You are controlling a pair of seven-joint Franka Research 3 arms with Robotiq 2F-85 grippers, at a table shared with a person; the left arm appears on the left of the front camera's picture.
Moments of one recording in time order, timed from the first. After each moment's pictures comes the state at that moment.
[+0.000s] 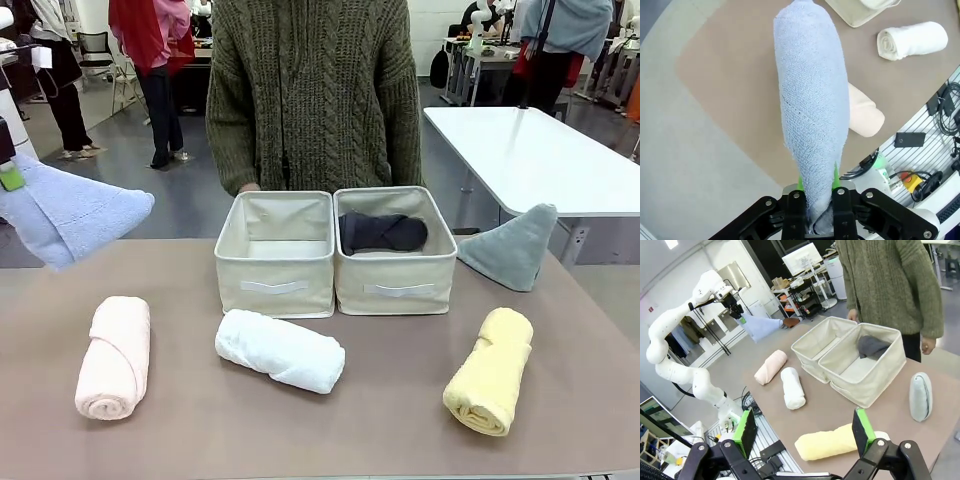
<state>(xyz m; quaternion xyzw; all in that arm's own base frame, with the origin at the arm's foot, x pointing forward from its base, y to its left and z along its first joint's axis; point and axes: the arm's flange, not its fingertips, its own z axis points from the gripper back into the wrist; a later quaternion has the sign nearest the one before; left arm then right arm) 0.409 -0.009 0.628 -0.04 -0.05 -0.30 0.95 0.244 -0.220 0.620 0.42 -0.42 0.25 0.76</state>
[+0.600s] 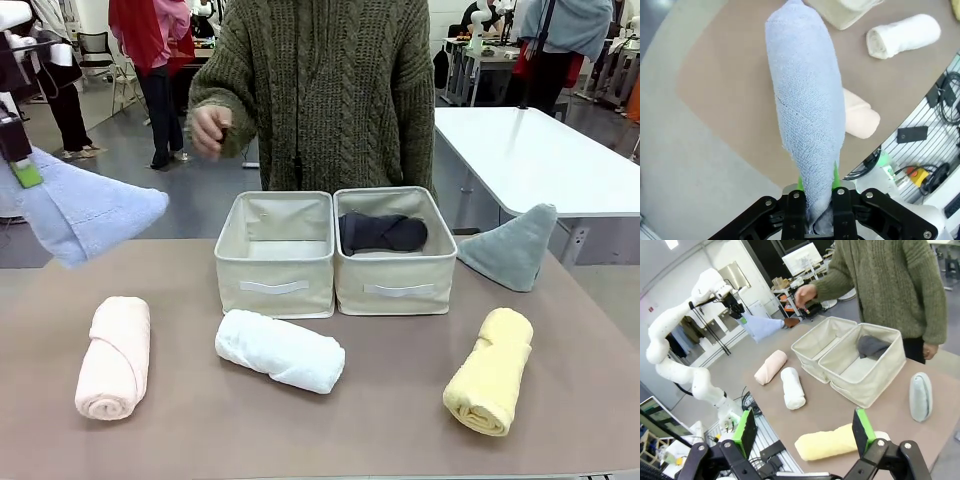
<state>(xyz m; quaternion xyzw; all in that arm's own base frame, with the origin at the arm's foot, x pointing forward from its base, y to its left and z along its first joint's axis) 0.405 -0.049 0.638 -0.03 -0.05 -0.36 0.93 0.245 -0.220 0.620 0.42 -0.42 0.25 0.76</state>
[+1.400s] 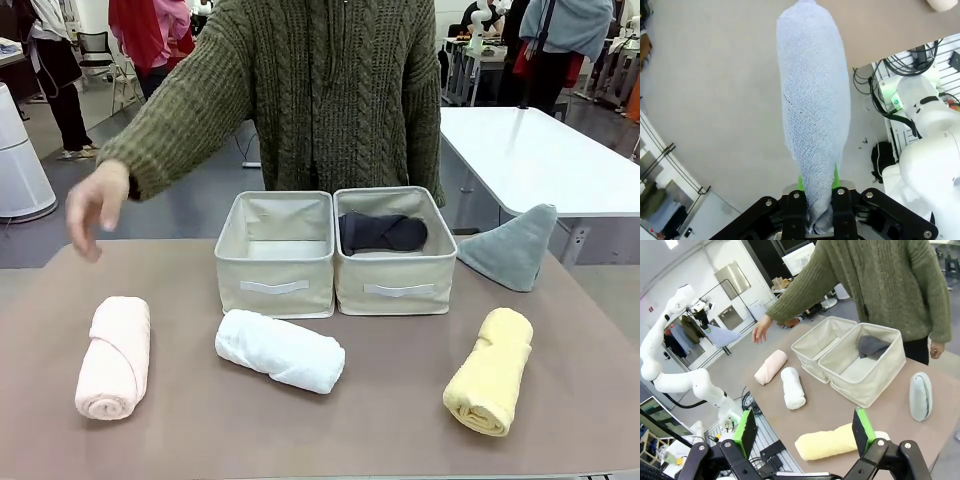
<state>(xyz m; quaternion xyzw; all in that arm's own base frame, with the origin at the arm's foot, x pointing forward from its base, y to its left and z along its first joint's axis) 0.233 0.155 0.668 0.12 0.07 -0.18 0.97 0.244 -0.221 0.620 0.42 -0.42 0.25 0.76</state>
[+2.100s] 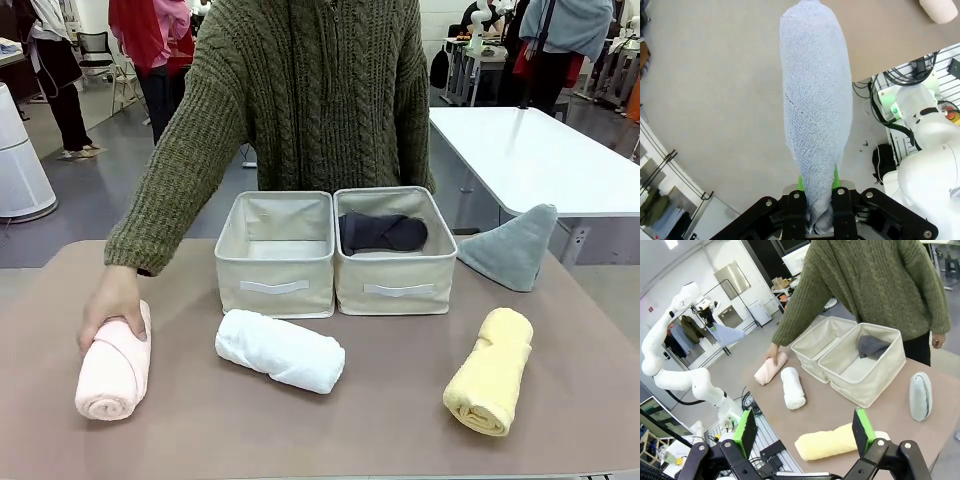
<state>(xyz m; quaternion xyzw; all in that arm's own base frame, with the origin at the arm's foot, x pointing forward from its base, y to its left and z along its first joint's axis) 0.271 0.145 0.656 0.11 0.07 -0.19 0.97 0.244 -0.221 0.620 0.42 -0.42 0.25 0.76</state>
